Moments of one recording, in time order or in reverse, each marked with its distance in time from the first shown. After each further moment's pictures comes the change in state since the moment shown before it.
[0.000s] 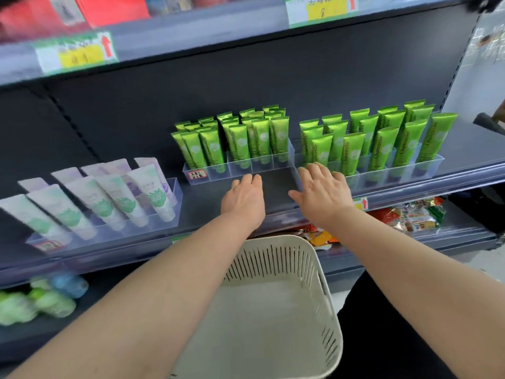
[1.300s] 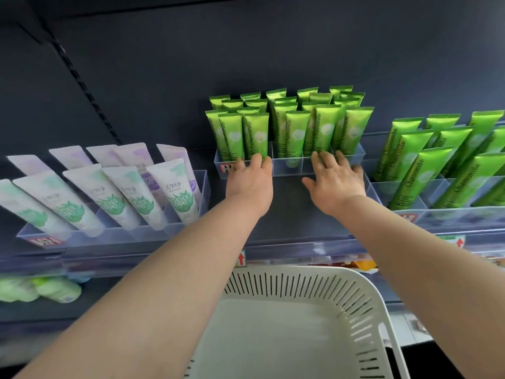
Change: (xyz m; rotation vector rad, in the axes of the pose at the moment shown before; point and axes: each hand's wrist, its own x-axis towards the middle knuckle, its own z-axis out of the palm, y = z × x) left_hand 0.096 -0.103 0.033 0.156 -0.003 -0.054; right_hand 0.129 -0.067 0.067 0.000 -0.204 0.017
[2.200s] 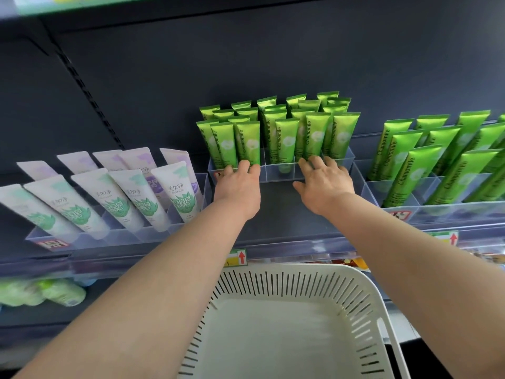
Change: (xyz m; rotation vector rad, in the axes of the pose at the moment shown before) left_hand -0.011 -0.019 -0.003 -0.038 -0.063 -0.010; right_hand -0.008 -0.014 -0.011 -0.010 -0.011 -0.067
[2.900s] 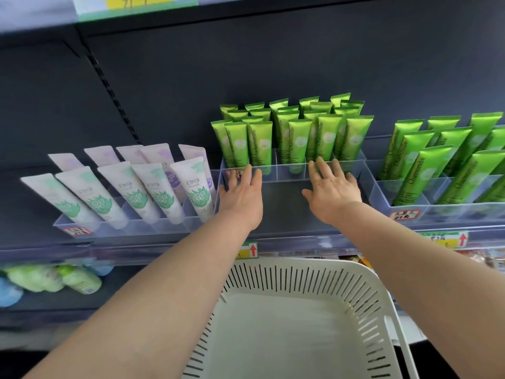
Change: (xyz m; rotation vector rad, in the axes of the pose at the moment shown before) left_hand -0.027 -0.012 0.014 -0.076 -0.033 -0.077; right_hand -0.019 -0.008 0.010 0.024 -0.049 -0.004
